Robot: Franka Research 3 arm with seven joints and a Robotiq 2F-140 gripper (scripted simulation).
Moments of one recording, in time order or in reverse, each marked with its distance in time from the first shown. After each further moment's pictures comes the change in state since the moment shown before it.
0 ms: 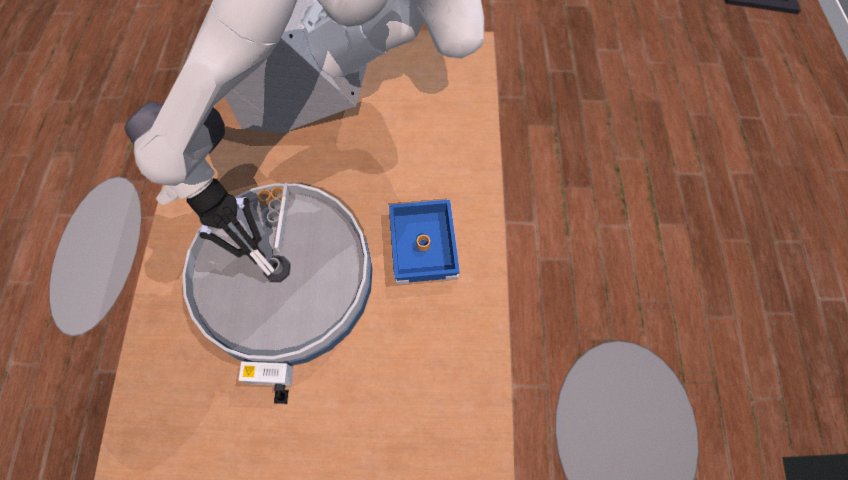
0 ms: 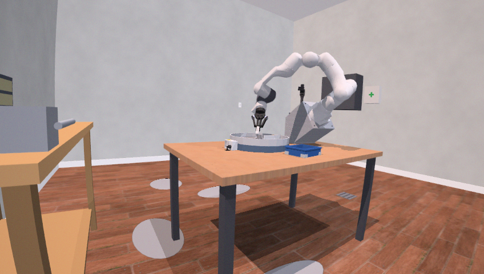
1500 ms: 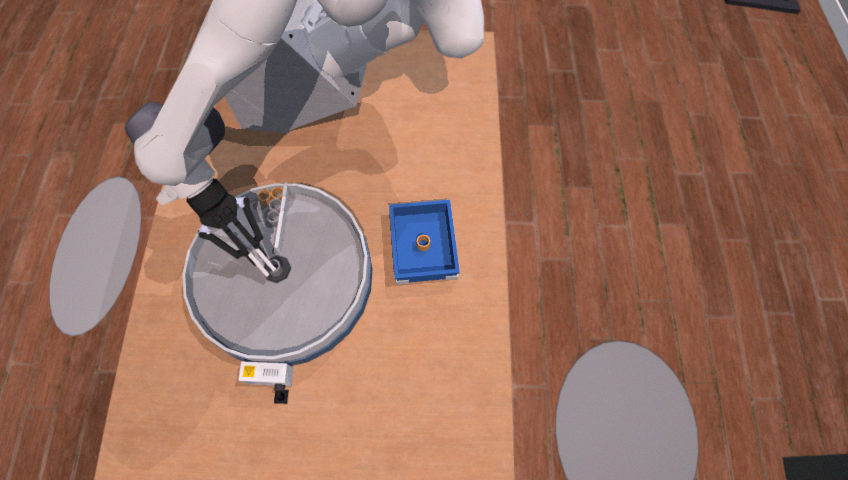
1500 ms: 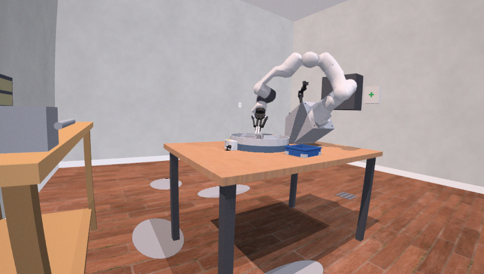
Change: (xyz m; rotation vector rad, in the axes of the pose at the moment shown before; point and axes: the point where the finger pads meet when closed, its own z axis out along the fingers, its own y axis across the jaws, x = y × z) arm 0.000 0.000 0.000 0.000 0.000 -0.001
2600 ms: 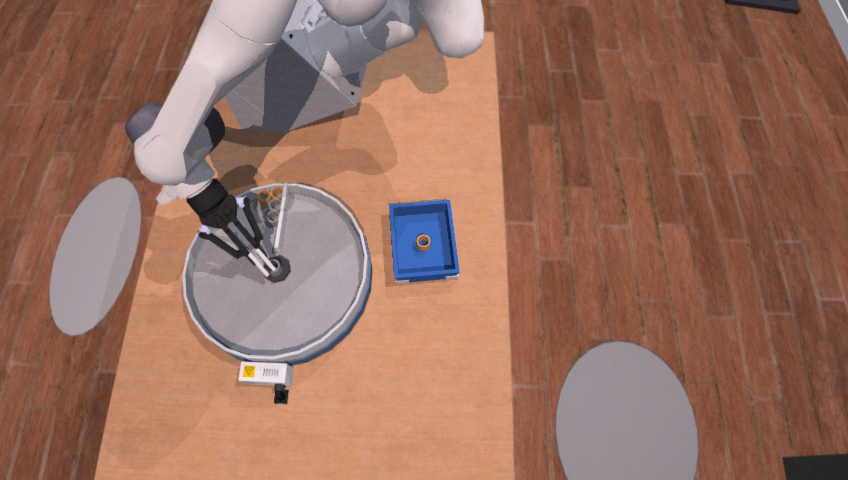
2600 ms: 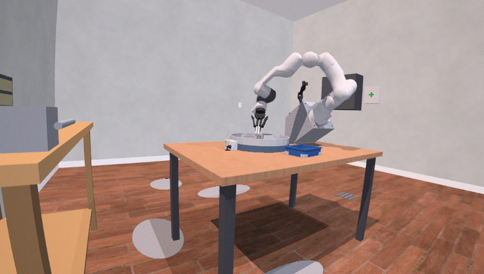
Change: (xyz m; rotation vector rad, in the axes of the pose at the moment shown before) arm 0.000 0.000 0.000 0.000 0.000 0.000
